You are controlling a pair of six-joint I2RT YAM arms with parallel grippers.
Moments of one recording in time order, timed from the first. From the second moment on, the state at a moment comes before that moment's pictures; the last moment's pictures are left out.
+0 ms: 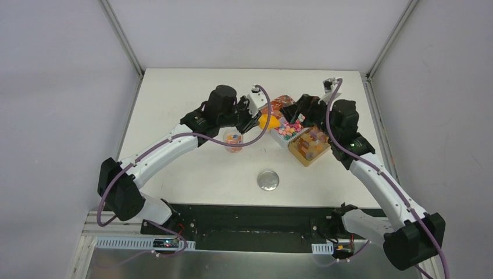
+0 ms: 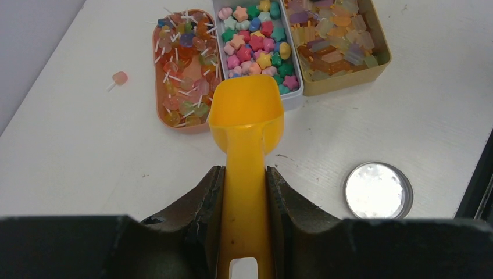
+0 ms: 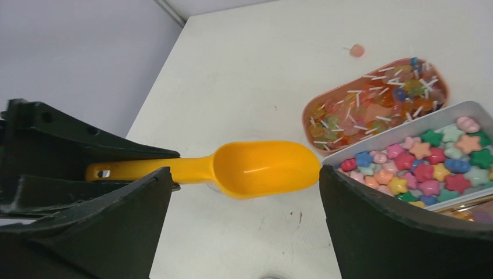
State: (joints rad) left arm -0.72 1.40 1.25 -0.31 0.27 0.27; right arm 0.40 1.08 0.90 -0.03 -0.24 0.51
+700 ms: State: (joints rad) left arm -0.72 1.71 1.43 -0.29 0.30 0.25; right arm 0.40 0.68 0.82 -0.04 -0.01 0.48
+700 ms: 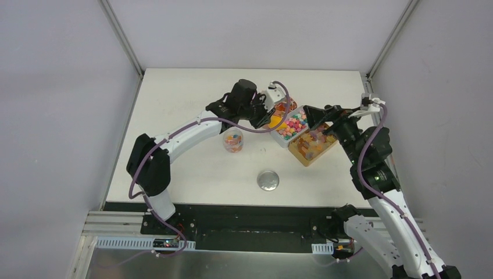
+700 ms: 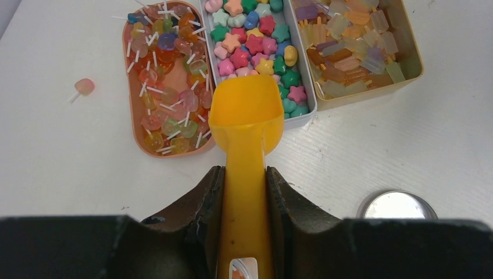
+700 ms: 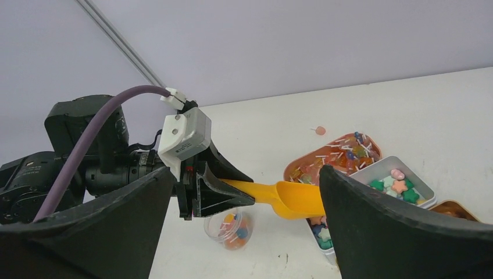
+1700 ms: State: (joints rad) left arm -0.75 1.93 1.59 -0.31 0.30 0.28; right arm 0.37 1.04 0.86 0.03 0.34 0.36
